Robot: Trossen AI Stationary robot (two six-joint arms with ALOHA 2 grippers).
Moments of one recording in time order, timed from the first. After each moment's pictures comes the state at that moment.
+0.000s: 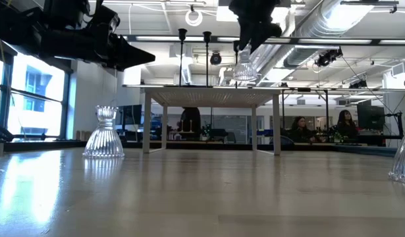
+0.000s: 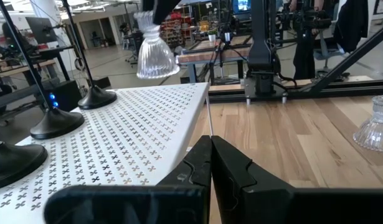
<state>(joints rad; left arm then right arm) 0.30 0.99 0.28 0.72 0.09 0.15 -0.42 1.70 1.91 -1.23 0.18 0.28</state>
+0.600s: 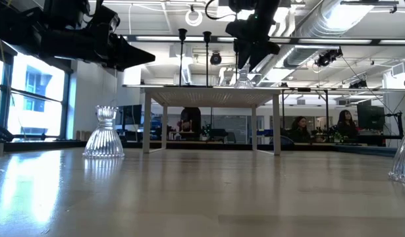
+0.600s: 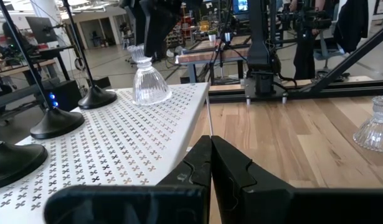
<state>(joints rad) 0.30 0.98 0.28 0.72 0.09 0.15 -0.50 1.74 1.80 -1.14 0.12 0.28</state>
